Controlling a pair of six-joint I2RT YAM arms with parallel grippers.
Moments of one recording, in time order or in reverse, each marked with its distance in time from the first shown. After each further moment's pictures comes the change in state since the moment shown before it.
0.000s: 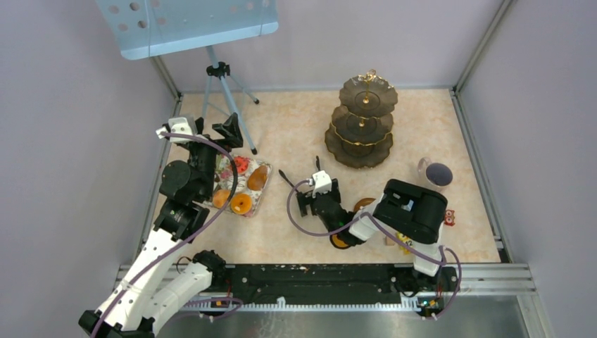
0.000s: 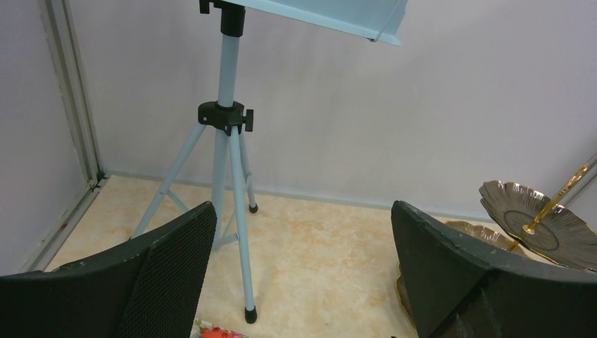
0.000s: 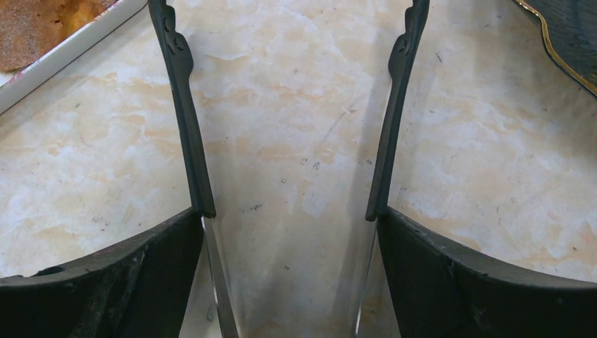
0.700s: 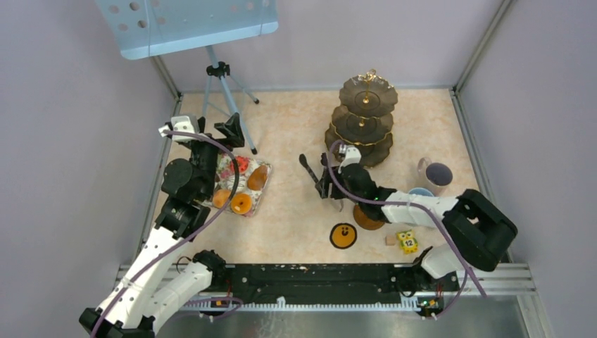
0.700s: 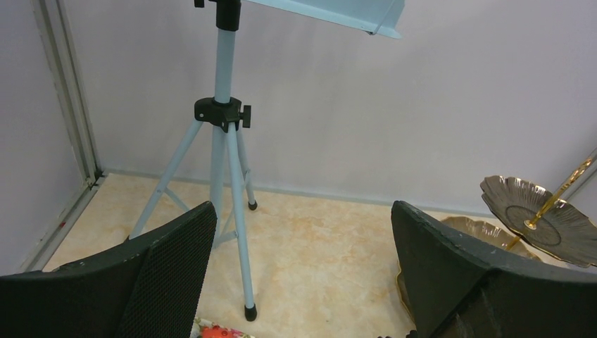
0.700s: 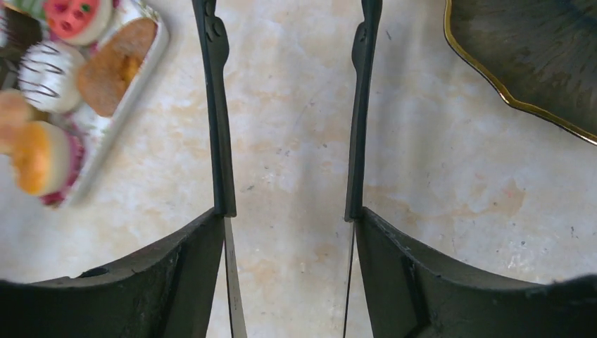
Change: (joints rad) left arm 0.000 0.010 0.000 0.000 0.005 0.000; right arm -0.219 -0.420 0.013 -0.556 -0.356 0.260
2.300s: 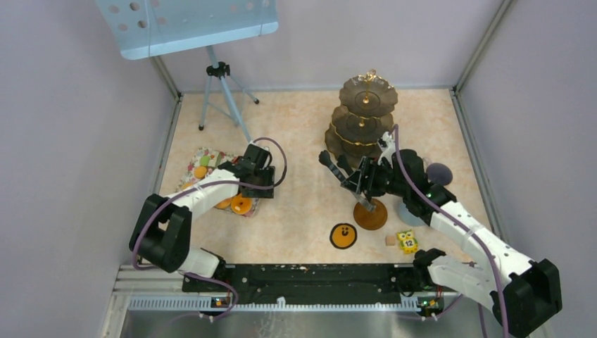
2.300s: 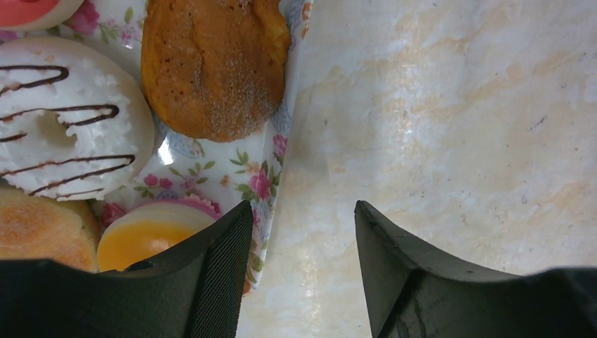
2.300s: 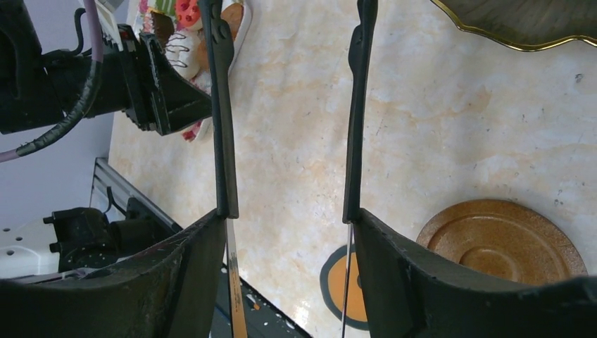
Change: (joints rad) left arm 0.000 0.716 0.023 -0.711 0.341 -0.248; right arm -0.356 -0.523 0.073 -0.605 -0.547 0.127
